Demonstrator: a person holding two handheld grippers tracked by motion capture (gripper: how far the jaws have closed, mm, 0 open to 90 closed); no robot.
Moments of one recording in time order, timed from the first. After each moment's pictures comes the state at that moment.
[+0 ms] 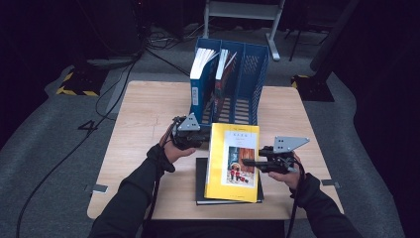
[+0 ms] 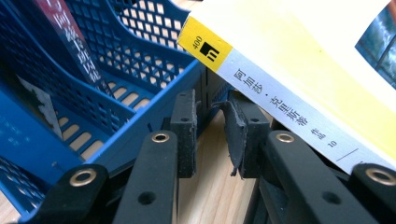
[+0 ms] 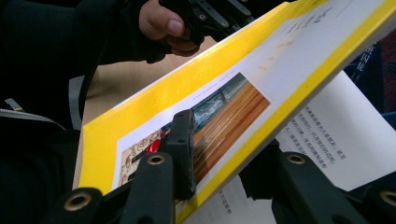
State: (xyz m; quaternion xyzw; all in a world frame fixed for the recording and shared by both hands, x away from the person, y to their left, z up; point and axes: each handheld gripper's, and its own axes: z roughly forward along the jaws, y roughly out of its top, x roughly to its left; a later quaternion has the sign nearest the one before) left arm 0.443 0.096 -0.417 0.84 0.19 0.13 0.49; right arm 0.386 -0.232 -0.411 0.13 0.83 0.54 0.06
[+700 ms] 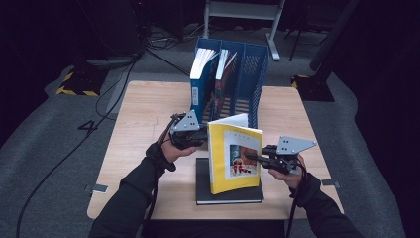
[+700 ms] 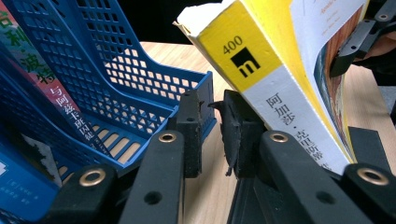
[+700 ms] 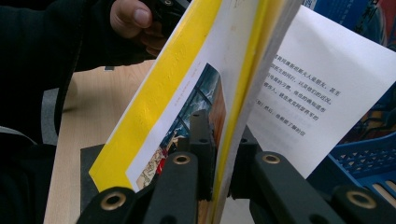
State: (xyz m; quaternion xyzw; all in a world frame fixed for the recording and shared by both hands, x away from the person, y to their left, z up) left arm 0.418 0.095 -0.380 0.82 0.14 0.15 0.53; right arm 0.372 -0.231 -0.393 0.12 0.81 0.56 0.14
